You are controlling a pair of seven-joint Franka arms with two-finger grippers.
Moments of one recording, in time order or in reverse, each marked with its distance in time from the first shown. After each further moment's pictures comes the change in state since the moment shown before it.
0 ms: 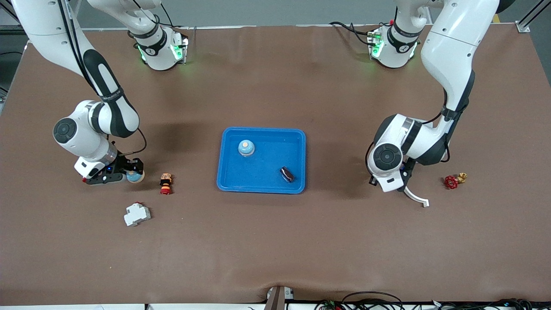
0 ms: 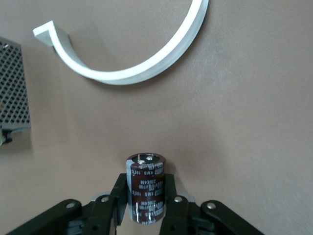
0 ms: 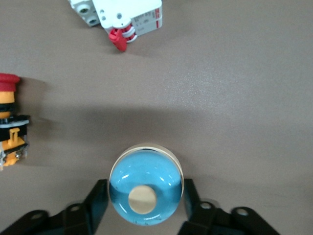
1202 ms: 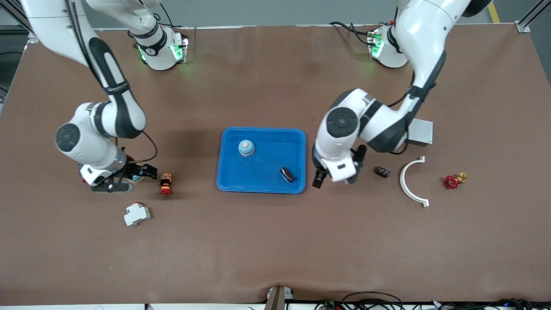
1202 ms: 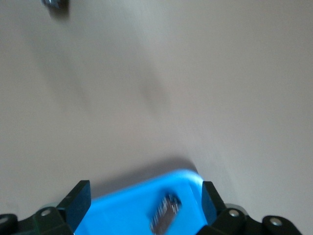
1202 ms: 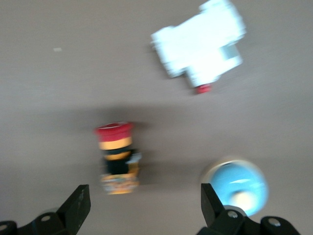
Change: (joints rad) left arm -0.158 0.016 -0.188 0.327 -0.109 -0.024 -0.224; right arm 0.158 -0.051 0.004 0.154 0.003 -0.235 0.342
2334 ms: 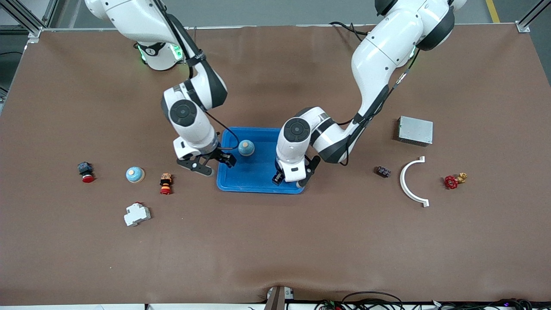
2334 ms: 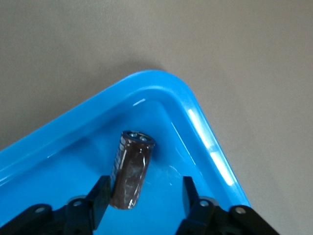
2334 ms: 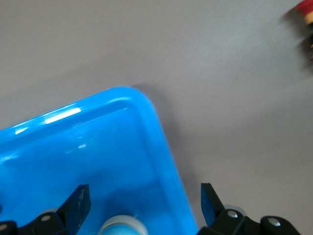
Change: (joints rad) left arm -0.160 0.269 0.047 0.114 0.056 0.247 0.028; right arm 0.450 0.077 0.001 0.119 -0.088 -0.005 0.871
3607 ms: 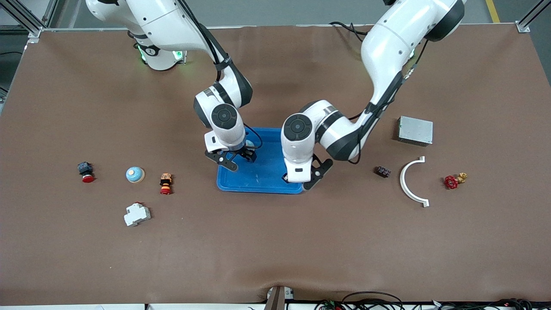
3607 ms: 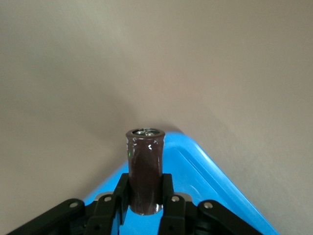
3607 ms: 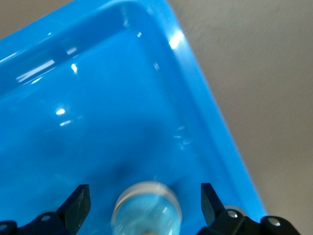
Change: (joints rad) left arm 0.043 -0.134 0.010 0.043 0.046 -0.310 0.275; right arm 0.106 0.115 0.007 0.088 0.024 -0.077 0.227
